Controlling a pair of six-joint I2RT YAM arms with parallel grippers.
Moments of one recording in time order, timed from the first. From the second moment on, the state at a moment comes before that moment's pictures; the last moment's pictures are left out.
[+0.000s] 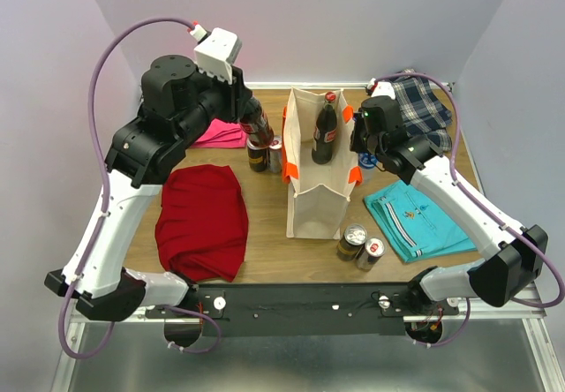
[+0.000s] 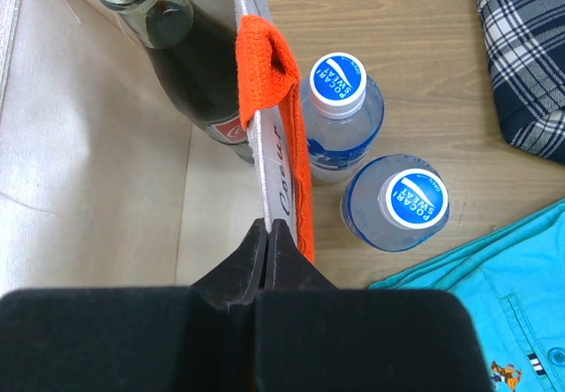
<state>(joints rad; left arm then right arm) -0.55 1.28 1.88 -0.76 -0.05 -0.03 0.55 1.36 1.31 -0.52 0.34 0.37</state>
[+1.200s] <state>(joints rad) -0.55 1.33 1.91 -0.50 0.19 -0.07 0.55 1.37 1.31 -0.52 0.34 0.37</state>
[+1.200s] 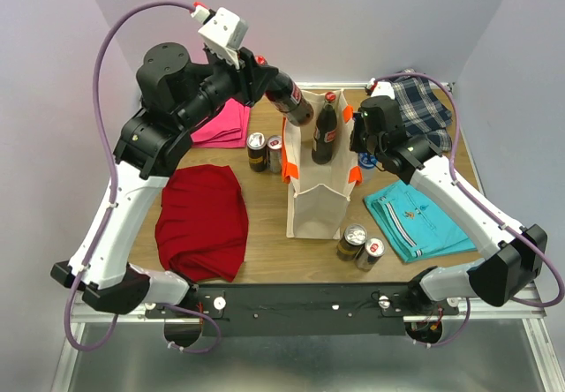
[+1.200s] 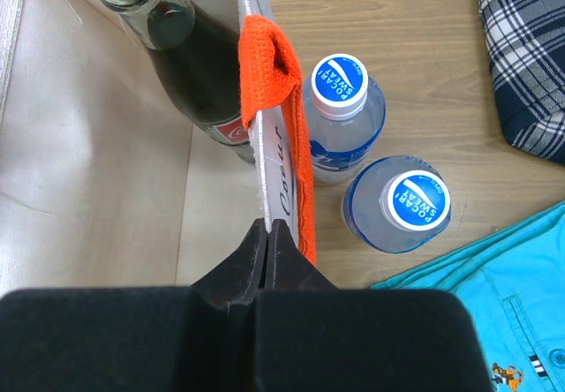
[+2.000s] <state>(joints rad) -0.55 1.47 1.85 -0.43 0.27 -0.17 0.55 1.37 1.31 -0.52 0.34 0.37</state>
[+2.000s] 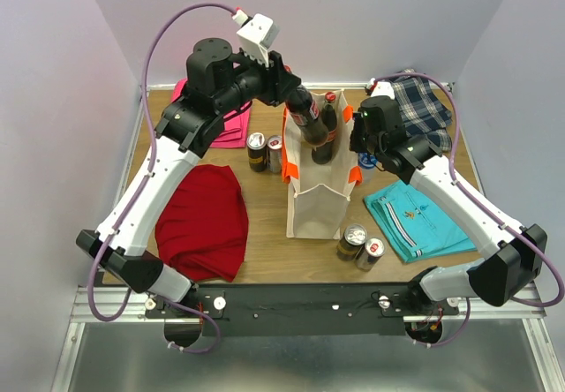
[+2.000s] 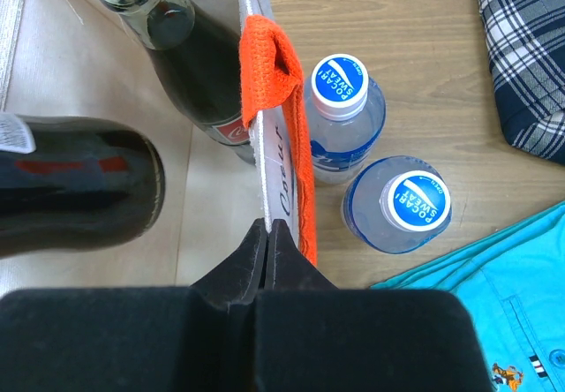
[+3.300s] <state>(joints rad) -0.61 1.67 1.90 -0.46 -0.01 -0.04 0.55 1.40 1.33 -0.52 0.34 0.37</state>
